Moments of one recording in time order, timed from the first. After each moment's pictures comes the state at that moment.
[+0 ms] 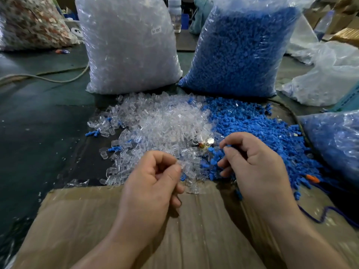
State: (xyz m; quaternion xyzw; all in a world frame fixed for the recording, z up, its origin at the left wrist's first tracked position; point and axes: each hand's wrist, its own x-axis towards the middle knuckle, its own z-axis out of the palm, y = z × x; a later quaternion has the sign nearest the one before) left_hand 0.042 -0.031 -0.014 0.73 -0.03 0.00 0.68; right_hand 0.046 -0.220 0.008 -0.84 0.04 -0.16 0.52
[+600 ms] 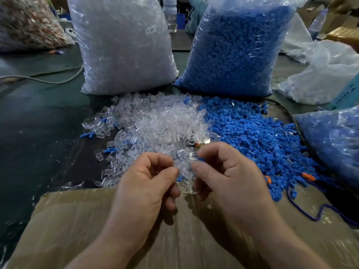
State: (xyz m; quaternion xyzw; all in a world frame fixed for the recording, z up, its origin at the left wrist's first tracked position) left_hand 0.048 -0.027 -0.025 0.62 -0.01 -0.07 0.78; right_hand 0.034 -0.194 0.004 -0.79 -0.04 -0.08 0.60
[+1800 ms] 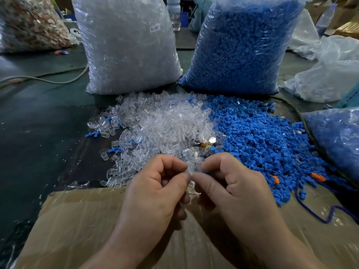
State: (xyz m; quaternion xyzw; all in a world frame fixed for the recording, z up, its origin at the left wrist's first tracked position) left_hand 0.044 -0.032 -0.025 0.68 -0.04 -0.03 0.73; right_hand 0.022 -0.189 0.004 -0.86 -0.08 -0.16 0.48
